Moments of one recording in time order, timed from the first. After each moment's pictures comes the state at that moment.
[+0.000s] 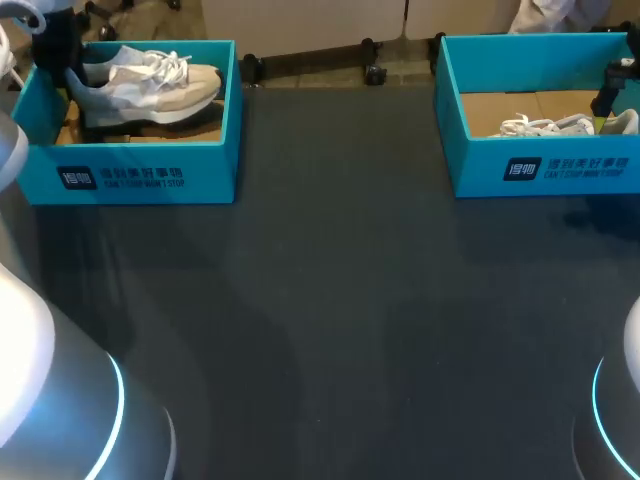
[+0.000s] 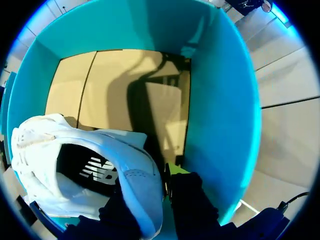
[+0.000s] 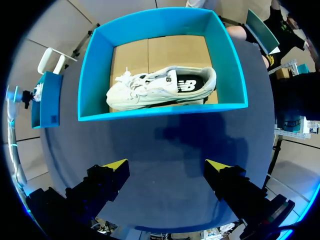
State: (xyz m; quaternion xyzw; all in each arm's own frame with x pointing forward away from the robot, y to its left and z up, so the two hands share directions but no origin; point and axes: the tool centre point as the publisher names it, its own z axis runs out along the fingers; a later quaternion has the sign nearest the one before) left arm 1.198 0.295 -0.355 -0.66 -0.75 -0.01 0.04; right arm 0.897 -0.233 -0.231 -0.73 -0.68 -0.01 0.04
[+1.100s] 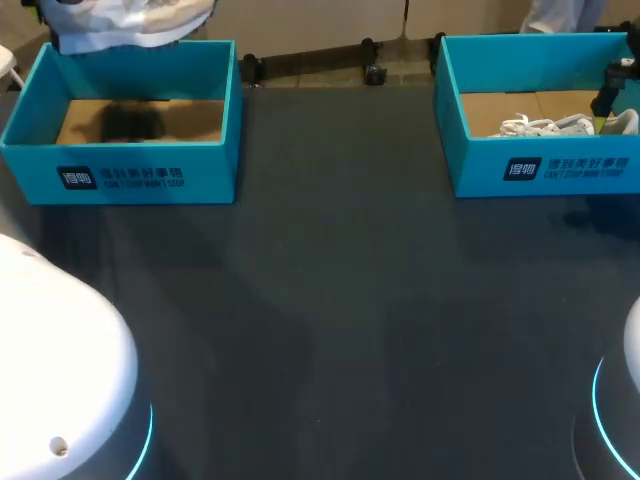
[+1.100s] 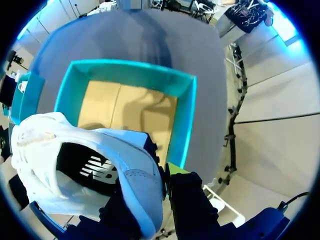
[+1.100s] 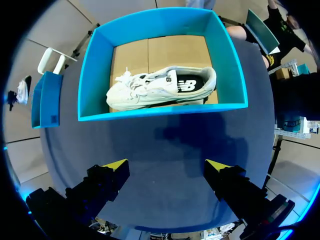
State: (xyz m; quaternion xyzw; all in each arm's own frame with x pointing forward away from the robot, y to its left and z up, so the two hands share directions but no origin) left arm 1.169 0.279 -0.178 -0.63 -0.78 -0.01 0.07; right arm 0.897 -0.233 -0.231 -0.73 -0.68 -0.01 0.04
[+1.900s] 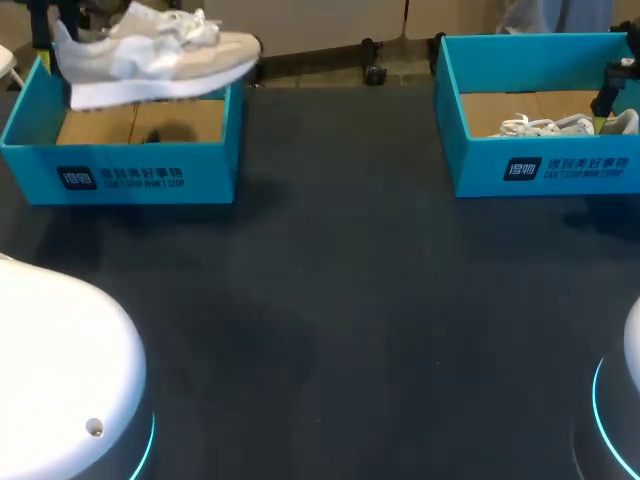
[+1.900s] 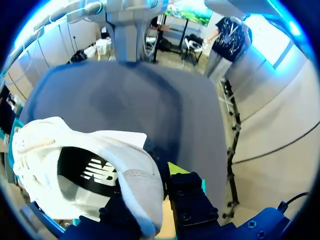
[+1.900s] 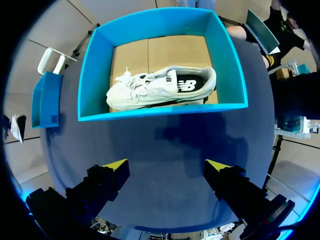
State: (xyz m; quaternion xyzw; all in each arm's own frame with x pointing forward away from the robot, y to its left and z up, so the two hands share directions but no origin) left arm 0.952 0.189 -0.147 -0.63 -0.74 0.12 0.21; right arm 0.897 -0.233 -0.231 -0.73 -0.68 -0.01 0.04
